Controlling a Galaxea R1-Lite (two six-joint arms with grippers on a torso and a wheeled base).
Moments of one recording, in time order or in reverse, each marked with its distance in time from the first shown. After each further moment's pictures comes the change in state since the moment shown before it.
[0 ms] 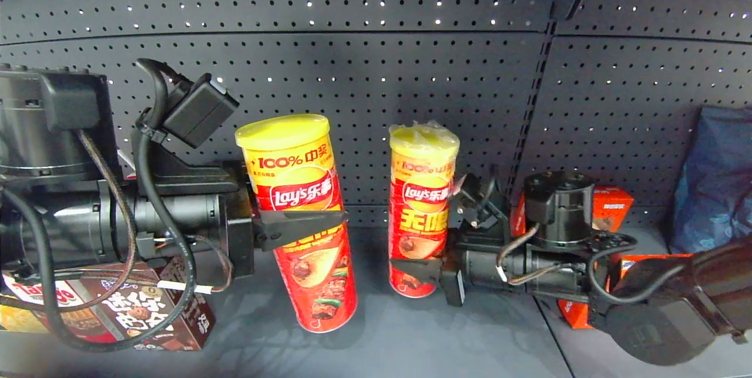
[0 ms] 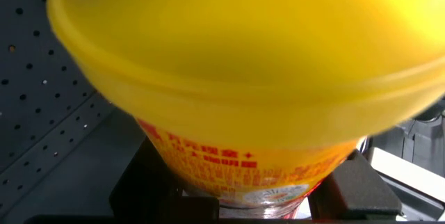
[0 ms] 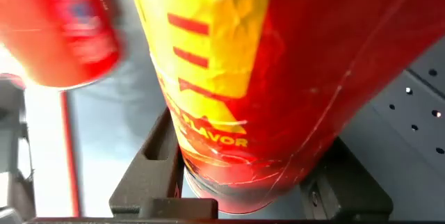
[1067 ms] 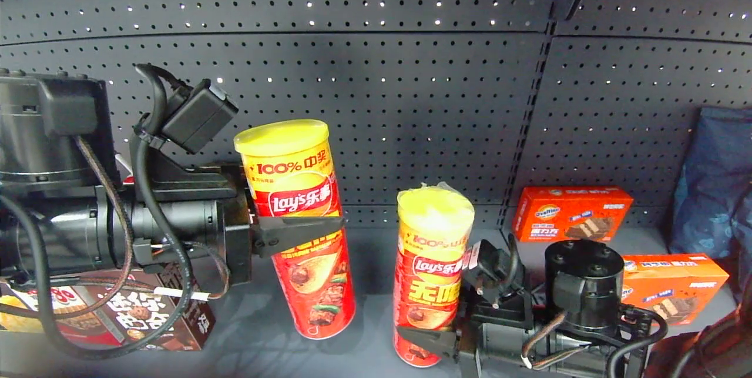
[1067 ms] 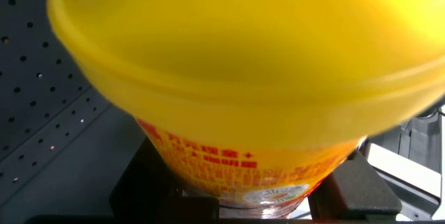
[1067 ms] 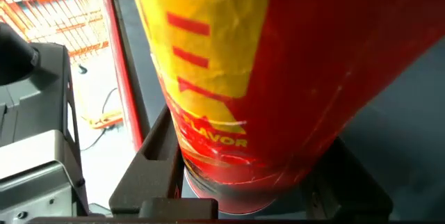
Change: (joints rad) left arm -0.003 -0.008 0.013 0.006 0.002 0.000; right arm 0.080 0.023 0.314 -0.330 -0.011 0.041
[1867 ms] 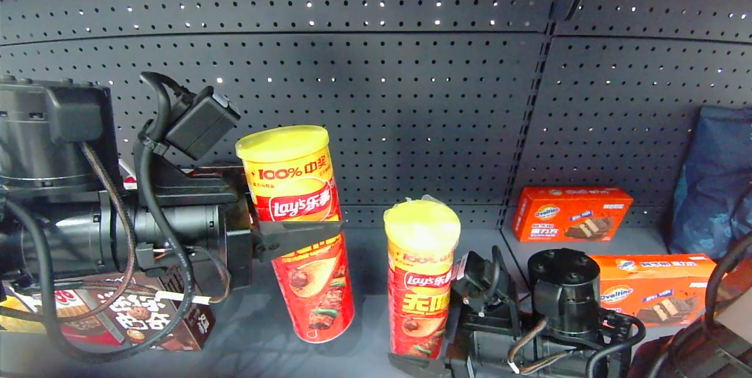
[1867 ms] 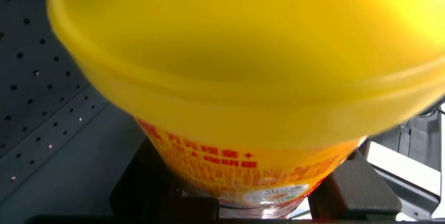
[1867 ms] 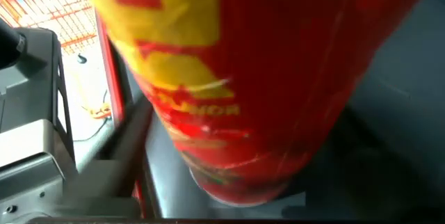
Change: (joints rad) left arm 0.001 0.002 0.017 -0.006 -0.004 0.002; right arm 0.000 0.059 0.004 -0.008 -0.004 -0.005
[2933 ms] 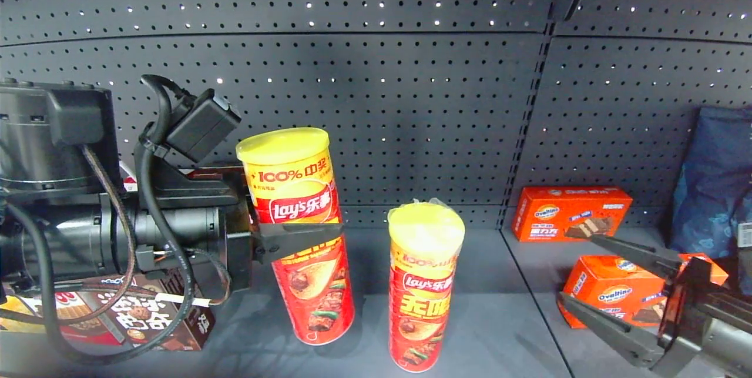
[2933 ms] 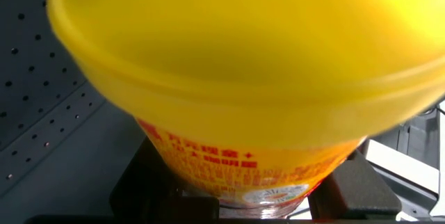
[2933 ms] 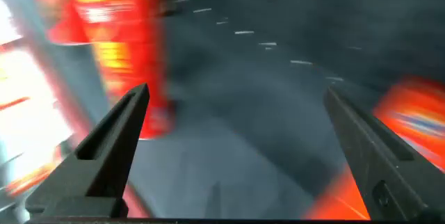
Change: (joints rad) left arm 0.000 -0.001 0.004 -0.002 0.000 0.000; right arm -0.366 -0.682 0.364 0.004 -0.055 -0.016
